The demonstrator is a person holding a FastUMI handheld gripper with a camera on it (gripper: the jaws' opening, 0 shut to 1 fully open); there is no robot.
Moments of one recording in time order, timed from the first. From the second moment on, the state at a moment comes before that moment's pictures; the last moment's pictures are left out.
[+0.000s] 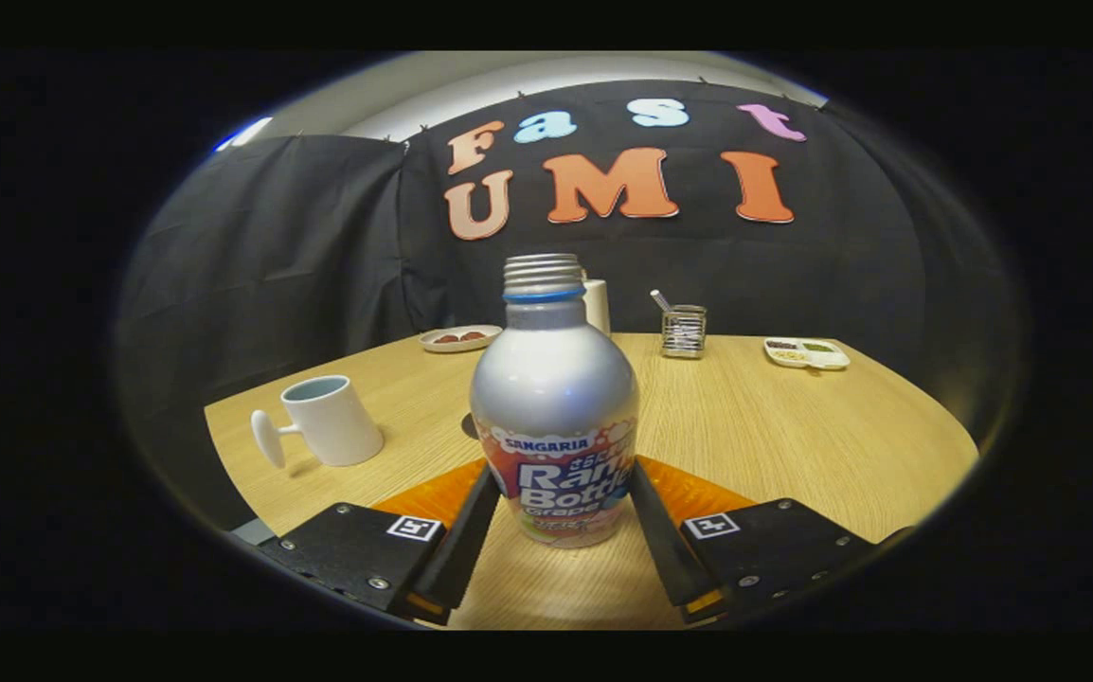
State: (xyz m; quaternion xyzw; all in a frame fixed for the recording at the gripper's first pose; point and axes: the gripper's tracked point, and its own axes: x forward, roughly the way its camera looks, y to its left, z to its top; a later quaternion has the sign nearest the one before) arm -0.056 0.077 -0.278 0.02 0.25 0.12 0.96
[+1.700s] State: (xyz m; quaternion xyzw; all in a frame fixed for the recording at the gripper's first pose) arm 0.001 0.123 -0.200 -0.35 0.08 0.06 0.93
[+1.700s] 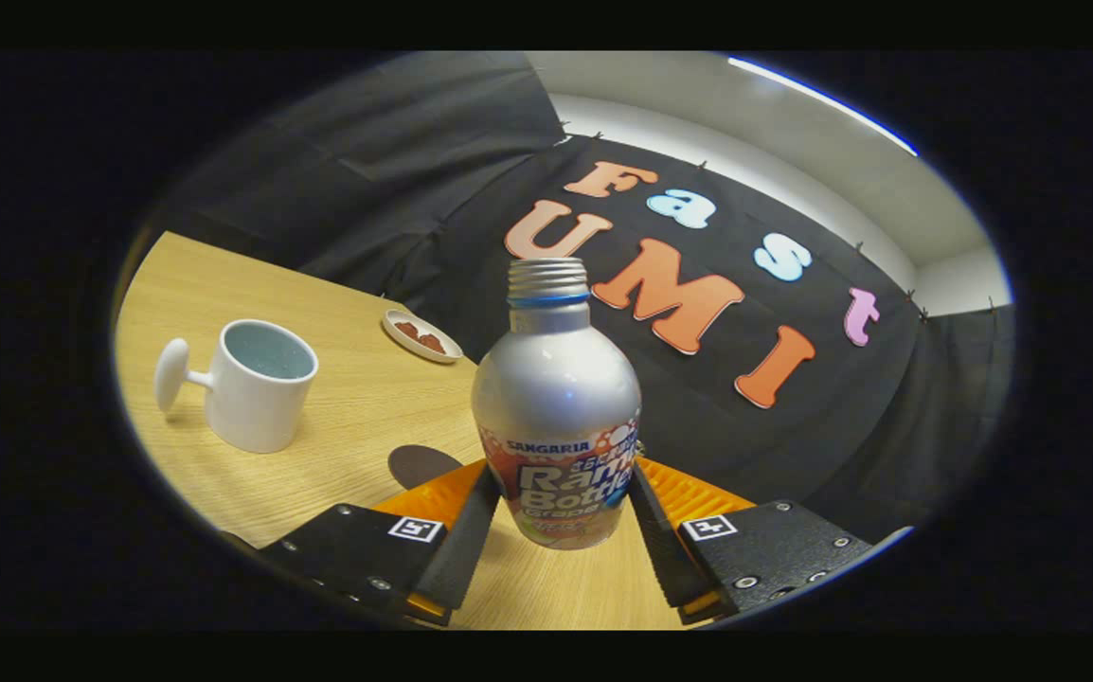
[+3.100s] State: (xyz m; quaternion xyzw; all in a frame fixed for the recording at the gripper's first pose) arm 0.025 0.156 -0.201 -0.65 0.00 0.04 0.76
